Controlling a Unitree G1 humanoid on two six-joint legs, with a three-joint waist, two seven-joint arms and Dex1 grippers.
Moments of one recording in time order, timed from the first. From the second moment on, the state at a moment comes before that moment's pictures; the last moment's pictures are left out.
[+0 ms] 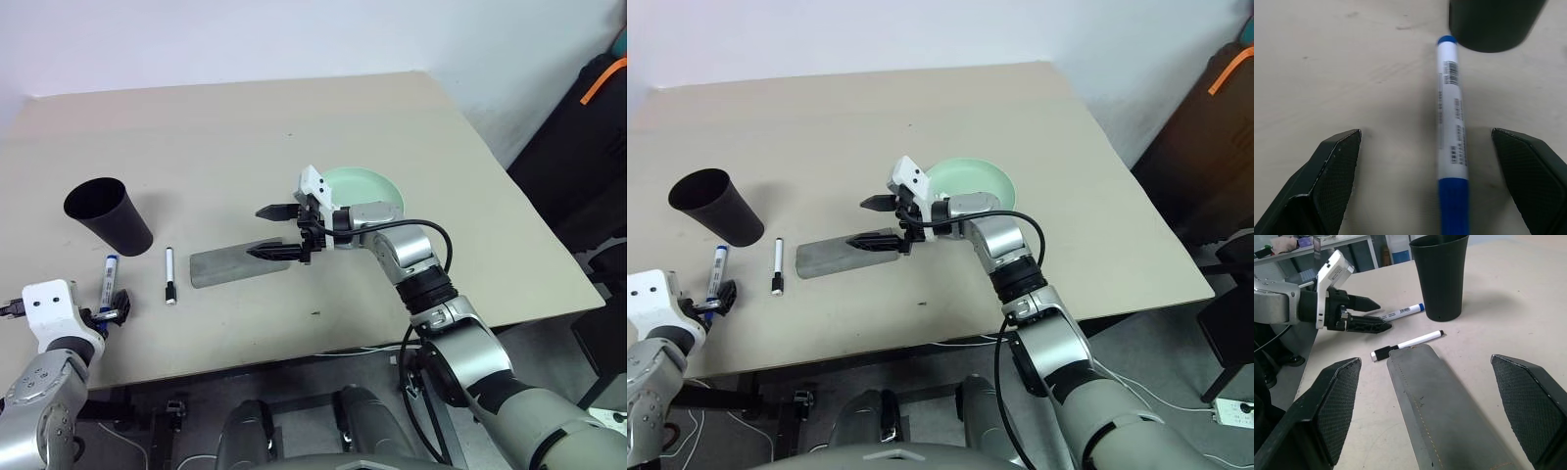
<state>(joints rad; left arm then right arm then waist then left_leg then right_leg) 0.22 0.44 0.56 -0.40 -0.47 0.69 -0.07 -0.89 -0.09 0.20 0.46 0.22 0.39 1.14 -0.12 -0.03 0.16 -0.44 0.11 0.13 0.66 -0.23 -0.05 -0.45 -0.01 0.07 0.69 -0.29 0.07</state>
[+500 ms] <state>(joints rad) 0.10 0.49 0.56 -0.44 -0.48 0.94 -0.05 -0.87 -0.10 0.22 0.46 0.21 0.39 1.10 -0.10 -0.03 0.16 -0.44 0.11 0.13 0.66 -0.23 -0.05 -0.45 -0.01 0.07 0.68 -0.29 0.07</state>
